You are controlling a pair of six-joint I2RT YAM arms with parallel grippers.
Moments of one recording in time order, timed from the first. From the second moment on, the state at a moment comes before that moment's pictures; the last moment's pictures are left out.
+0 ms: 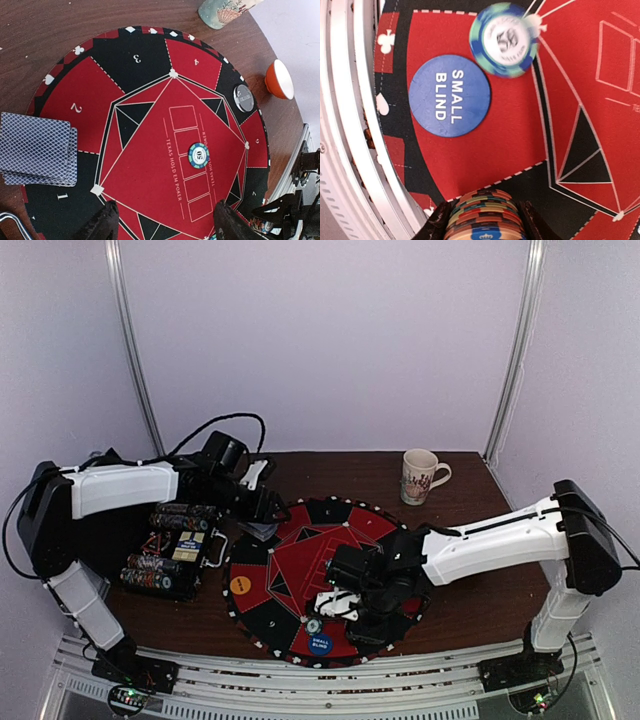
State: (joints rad) left arm -0.60 1.66 1.19 -0.38 0.38 -0.30; right arm 1.22 1.76 1.16 -0.72 -0.04 -0.14
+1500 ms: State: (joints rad) left arm -0.60 1.64 1.17 -0.44 0.33 -0.25; right arm 1.23 1.92 1.28 -0.77 -0.05 -0.18
